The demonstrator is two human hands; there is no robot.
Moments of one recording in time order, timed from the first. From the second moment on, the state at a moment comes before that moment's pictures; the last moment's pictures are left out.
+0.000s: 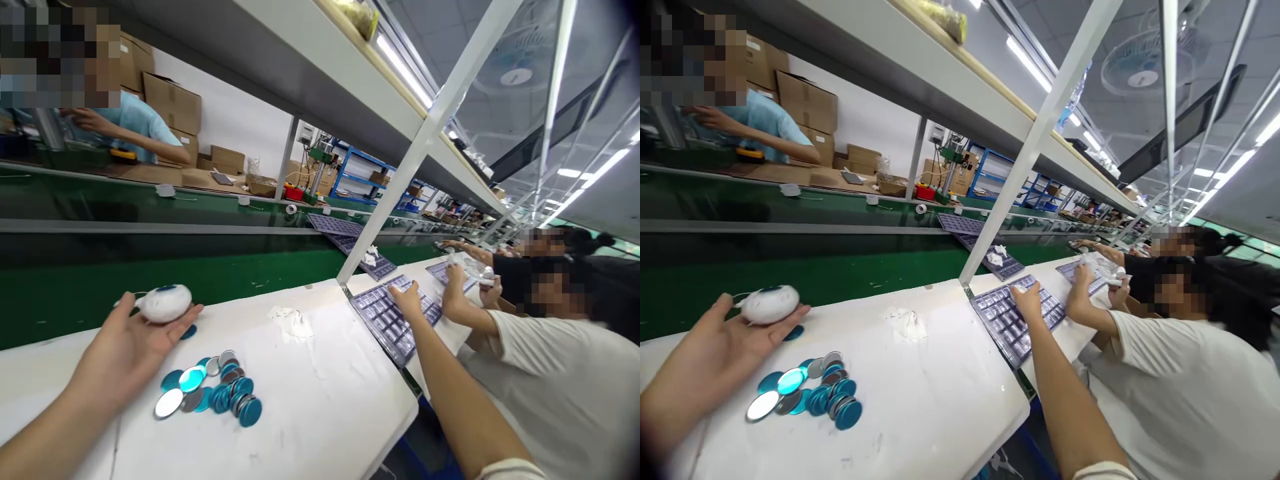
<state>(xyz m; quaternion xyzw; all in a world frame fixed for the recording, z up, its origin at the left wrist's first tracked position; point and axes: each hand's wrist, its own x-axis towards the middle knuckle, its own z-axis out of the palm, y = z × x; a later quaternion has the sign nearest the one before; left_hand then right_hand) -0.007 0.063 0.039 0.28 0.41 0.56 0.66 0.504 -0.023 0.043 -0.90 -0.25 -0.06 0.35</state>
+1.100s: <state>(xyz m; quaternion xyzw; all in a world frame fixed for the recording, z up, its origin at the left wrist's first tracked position) -0.011 0.047 0.030 0.27 0.32 0.64 0.65 0.152 0.047 0.051 -0.57 -0.77 0.24 0.15</state>
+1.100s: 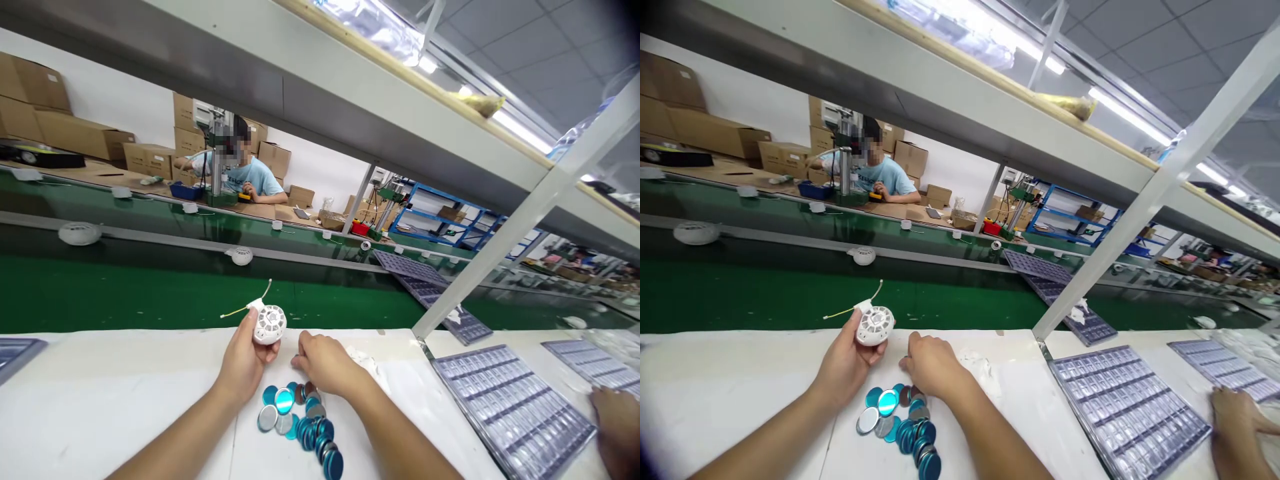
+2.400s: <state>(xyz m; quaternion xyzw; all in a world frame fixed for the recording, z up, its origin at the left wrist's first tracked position) 0.004 0.010 0.055 0.39 0.27 0.52 0.71 0.147 0.018 0.060 -0.40 -0.61 0.53 0.43</state>
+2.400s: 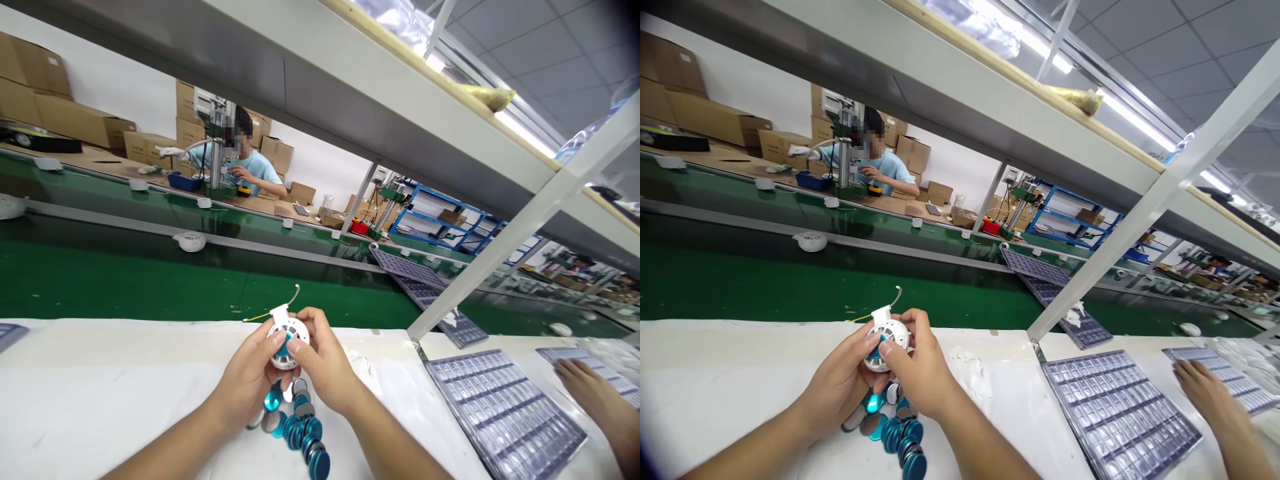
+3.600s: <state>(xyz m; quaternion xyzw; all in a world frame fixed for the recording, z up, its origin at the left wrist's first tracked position) -0.015 0.065 0.044 0.22 0.38 0.54 0.72 0.456 -0.027 0.050 -0.87 -0.19 -0.04 0.44</state>
